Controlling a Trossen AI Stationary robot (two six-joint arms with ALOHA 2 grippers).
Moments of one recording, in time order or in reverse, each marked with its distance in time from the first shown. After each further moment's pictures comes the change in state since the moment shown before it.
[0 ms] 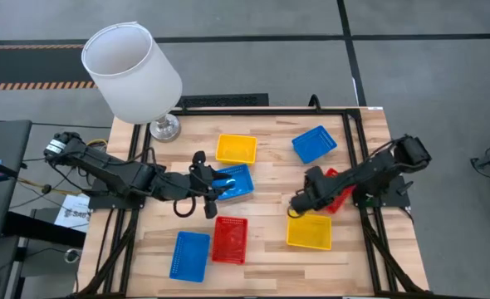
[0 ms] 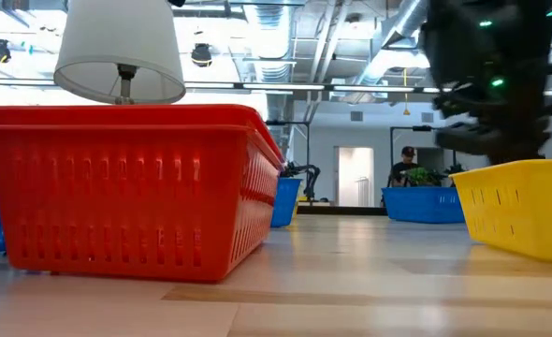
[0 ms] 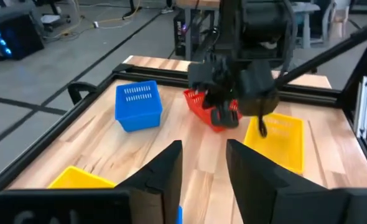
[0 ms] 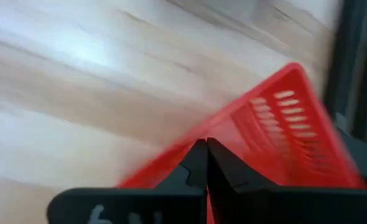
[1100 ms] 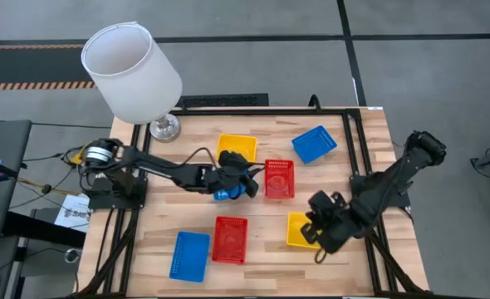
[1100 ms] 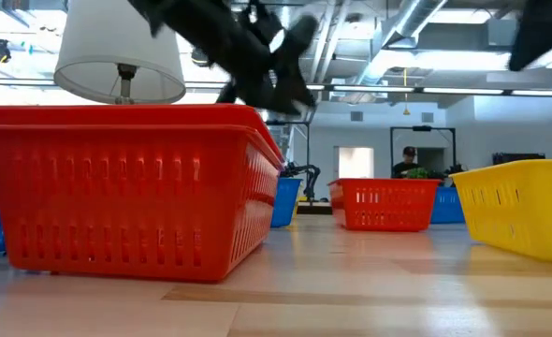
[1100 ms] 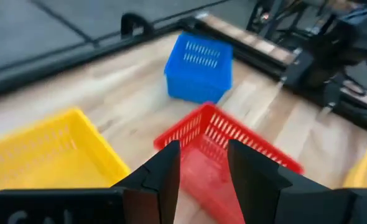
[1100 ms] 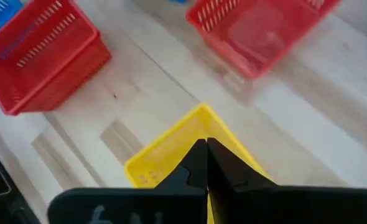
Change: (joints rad) left arm 0.240 0.451 0.002 0.315 -0.020 -0.325; right arm 0.415 -0.183 0.216 0.168 0.130 -0.046
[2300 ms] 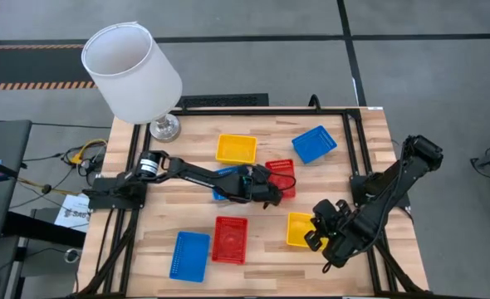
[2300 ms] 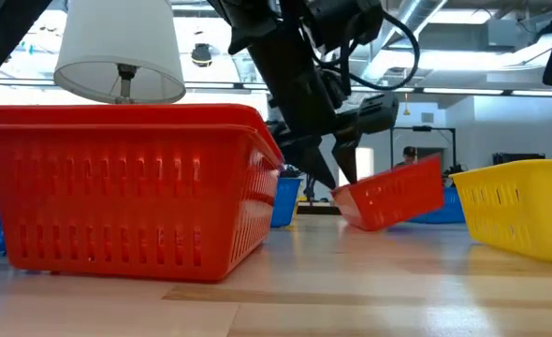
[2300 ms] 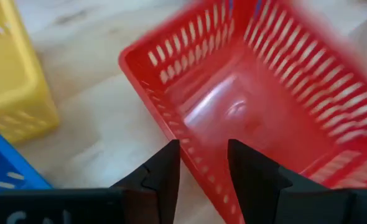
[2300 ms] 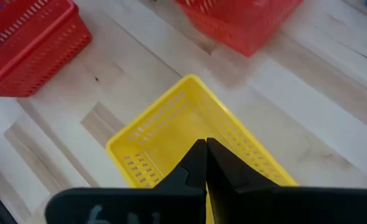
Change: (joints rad) left arm -0.015 0.466 0.563 -0.577 0.026 -0.393; right arm 0.110 0.070 0.000 -0.071 0.026 0.167
